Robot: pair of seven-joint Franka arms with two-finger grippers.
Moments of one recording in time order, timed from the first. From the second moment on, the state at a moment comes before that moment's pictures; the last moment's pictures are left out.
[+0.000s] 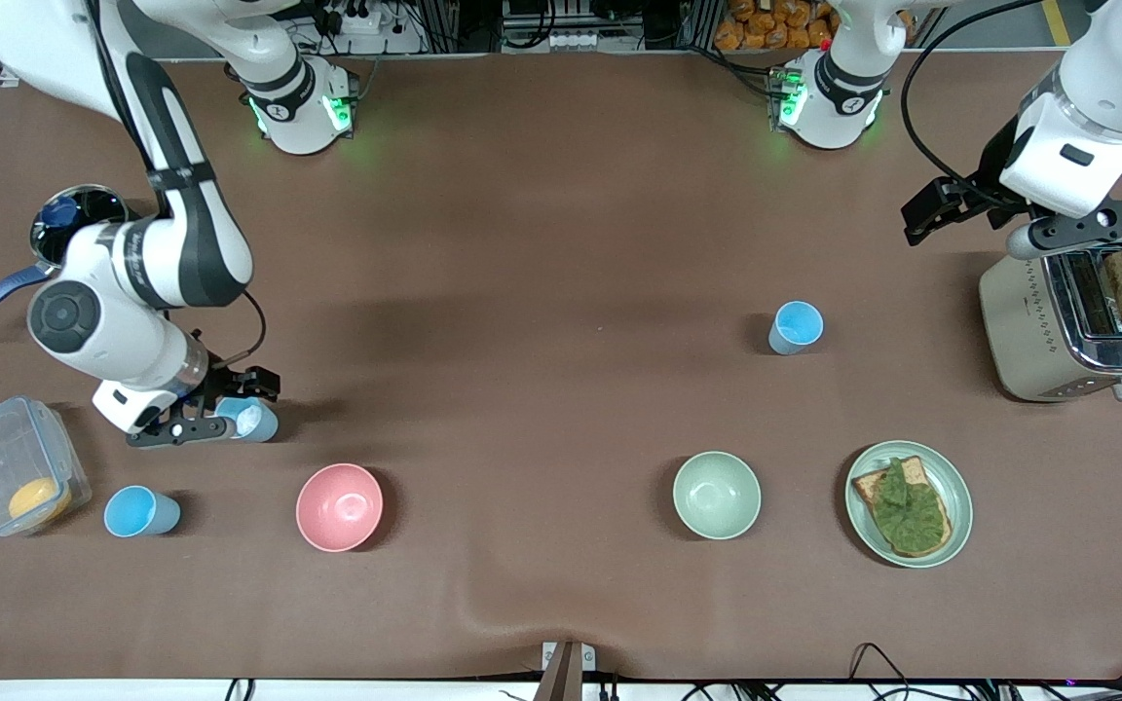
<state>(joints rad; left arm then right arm) 0.05 -0.06 -0.27 -1.64 -0.01 1.55 -0.41 0.17 0.38 -0.10 -1.90 0.03 2.26 -0.07</state>
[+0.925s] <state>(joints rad) 0.06 -0.05 -0.27 -1.64 -0.01 1.59 -0.41 0.16 0.51 -0.11 -1.93 0.03 2.41 -0.07</state>
